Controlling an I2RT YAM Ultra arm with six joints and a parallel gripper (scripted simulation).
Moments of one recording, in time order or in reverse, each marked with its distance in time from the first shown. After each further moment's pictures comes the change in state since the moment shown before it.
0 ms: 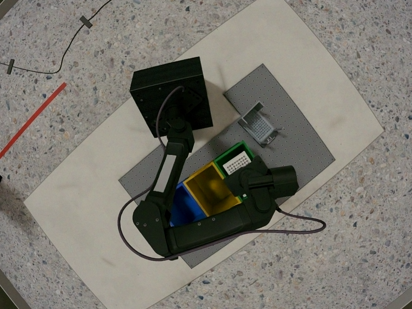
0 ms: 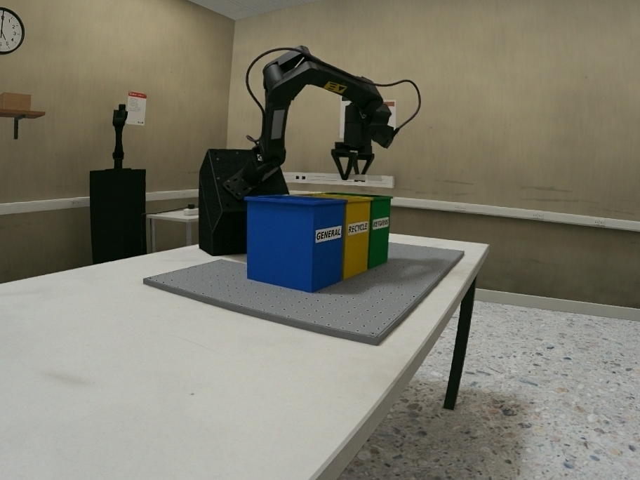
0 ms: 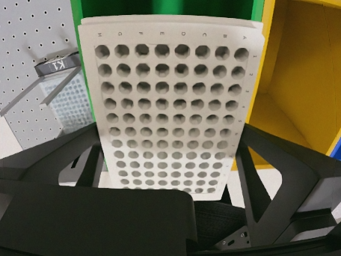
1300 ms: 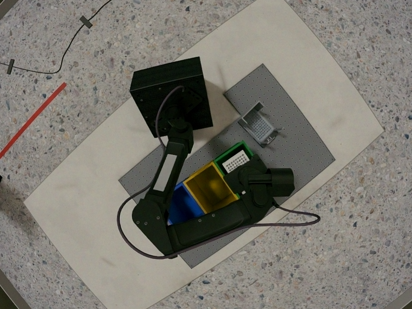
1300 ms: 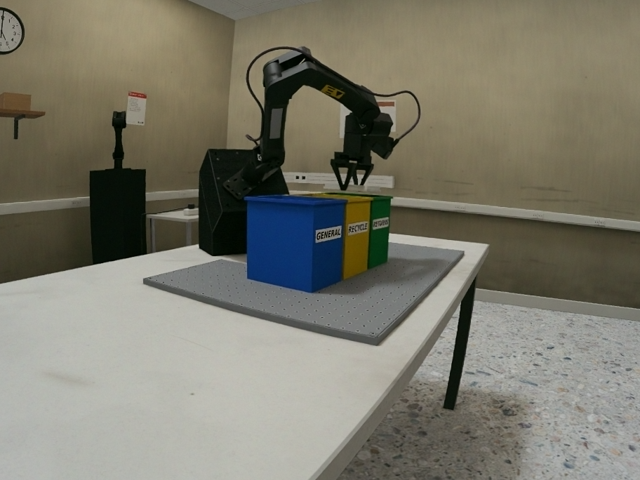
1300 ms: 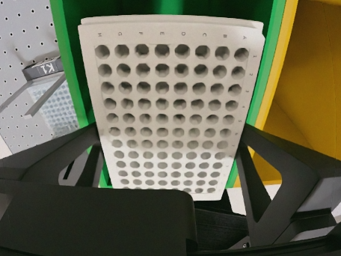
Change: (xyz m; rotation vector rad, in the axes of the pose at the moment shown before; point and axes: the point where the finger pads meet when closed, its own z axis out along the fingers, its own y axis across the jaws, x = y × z) arm 0.003 0.001 0.028 0.017 0.010 -0.006
